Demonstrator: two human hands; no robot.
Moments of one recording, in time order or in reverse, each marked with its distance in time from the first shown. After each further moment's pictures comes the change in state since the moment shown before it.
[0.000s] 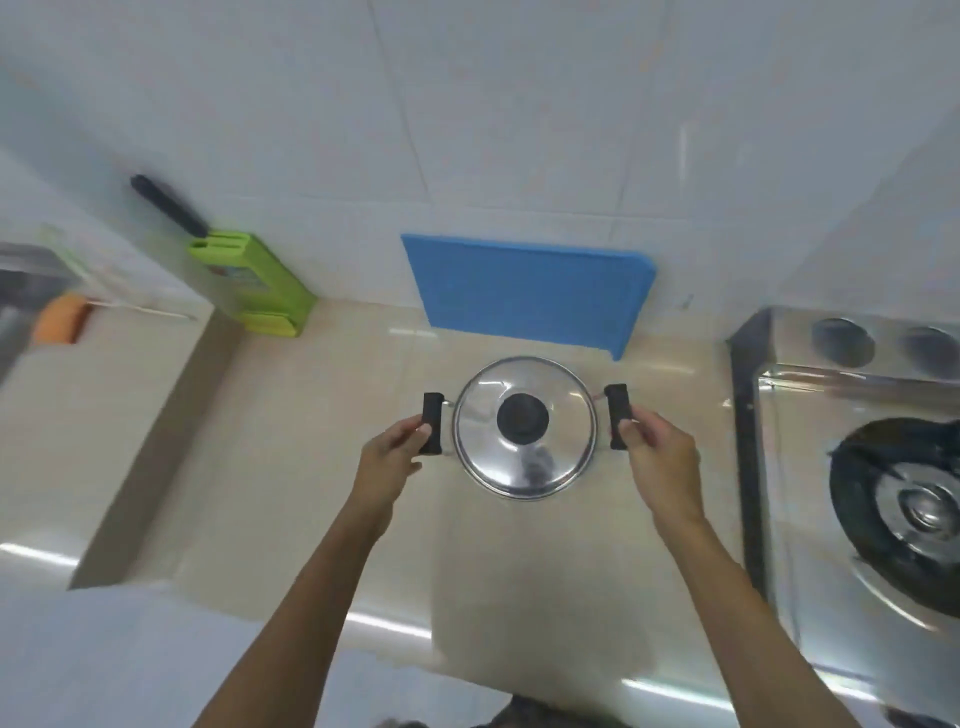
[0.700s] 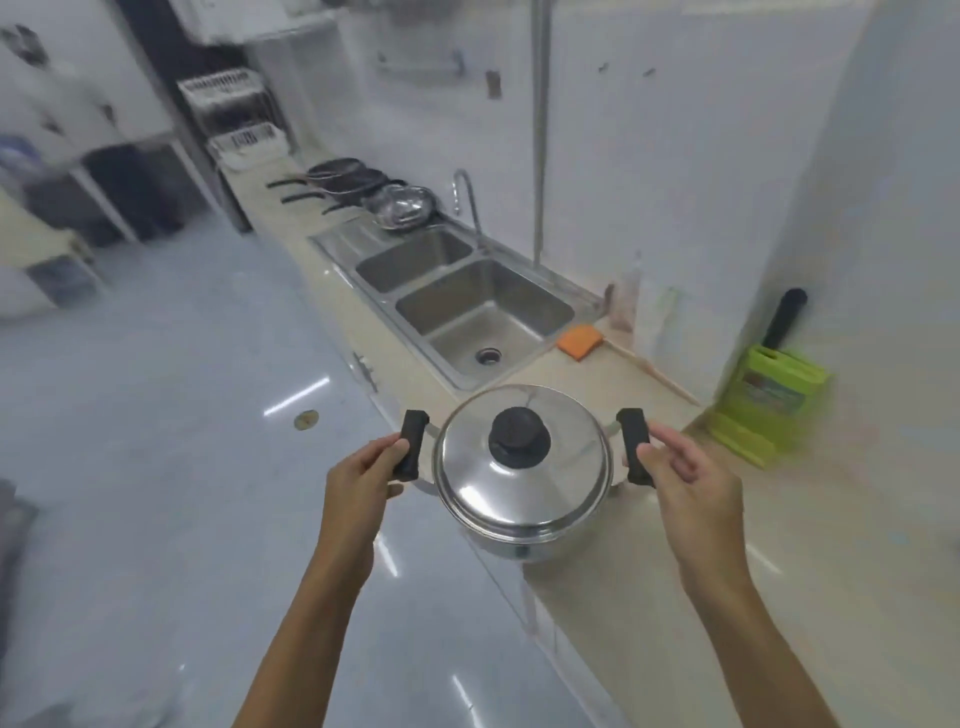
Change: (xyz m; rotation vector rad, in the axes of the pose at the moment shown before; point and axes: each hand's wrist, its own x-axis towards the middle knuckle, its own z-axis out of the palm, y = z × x) left_hand -0.178 -0.072 -0.606 -0.365 0.868 0.236; right_hand -0.333 -0.302 0.475 0.361 -0.643 -0.416
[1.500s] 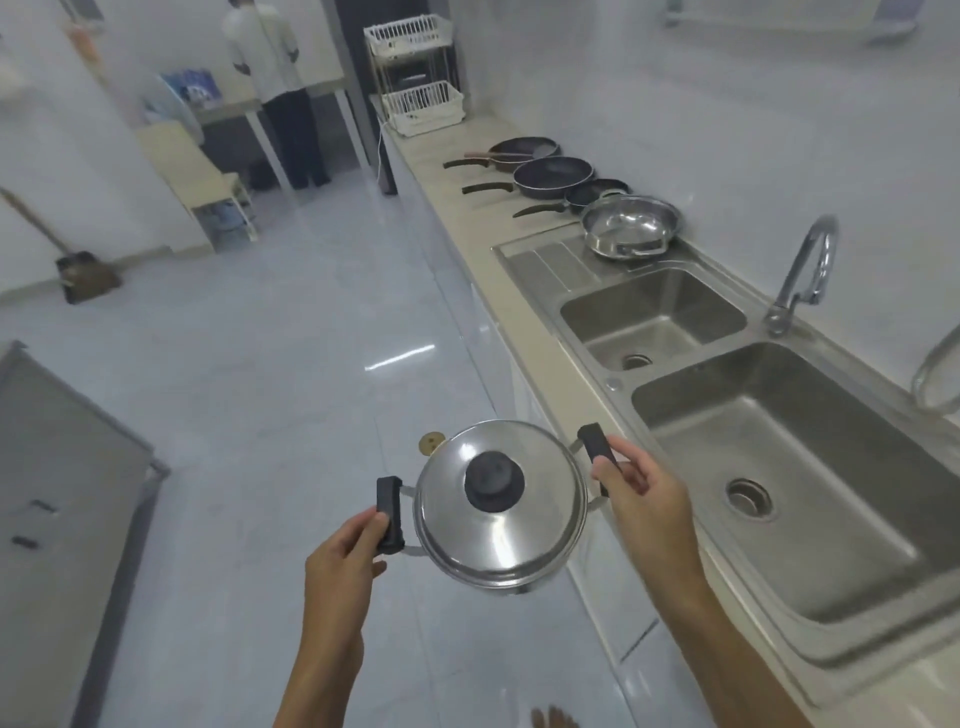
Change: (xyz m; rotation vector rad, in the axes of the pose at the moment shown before) left_hand 0.451 -0.039 -0.311 -0.073 0.429 -0.193; right_hand 0.208 0.036 0.634 -0.113 -0.459 0.065
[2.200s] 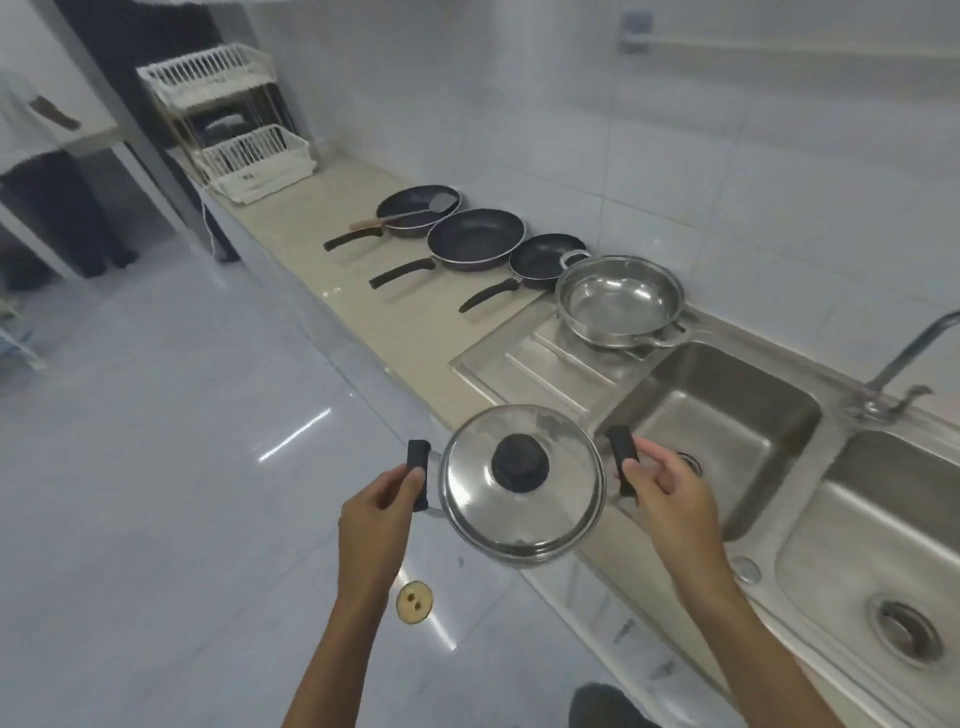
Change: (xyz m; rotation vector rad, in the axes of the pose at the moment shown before) left_hand 0.547 0.181 0.196 0.260 -0.483 0.220; right_hand 0.409 -0.044 0.221 -0.030 0.447 0.119
